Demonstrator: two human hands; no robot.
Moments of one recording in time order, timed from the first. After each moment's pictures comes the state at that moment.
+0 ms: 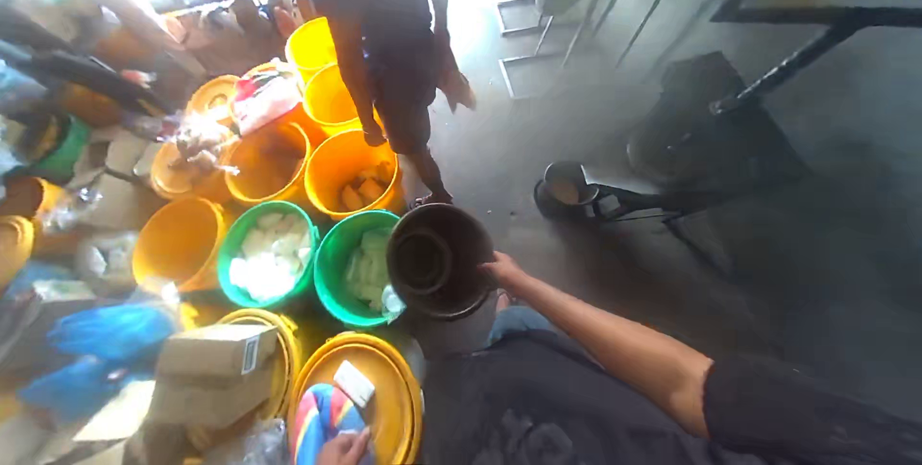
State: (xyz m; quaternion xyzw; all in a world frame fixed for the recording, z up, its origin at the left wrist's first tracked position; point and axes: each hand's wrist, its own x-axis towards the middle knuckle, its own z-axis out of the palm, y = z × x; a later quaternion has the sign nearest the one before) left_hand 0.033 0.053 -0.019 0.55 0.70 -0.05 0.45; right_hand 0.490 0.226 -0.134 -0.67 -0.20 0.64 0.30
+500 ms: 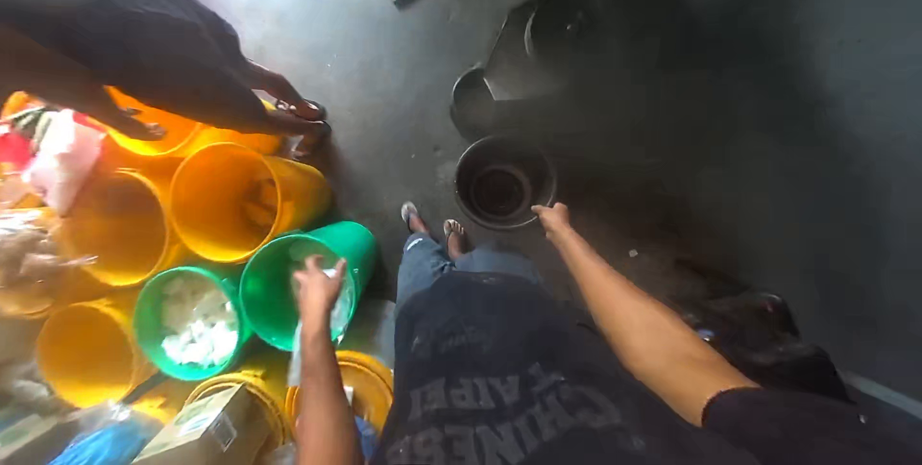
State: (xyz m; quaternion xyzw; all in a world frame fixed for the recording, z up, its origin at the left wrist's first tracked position) left_hand 0.422 0.394 -0.066 0.63 0.70 -0.19 0.28; right_hand 0.834 0.124 -0.240 -0.83 0.18 0.40 0.34
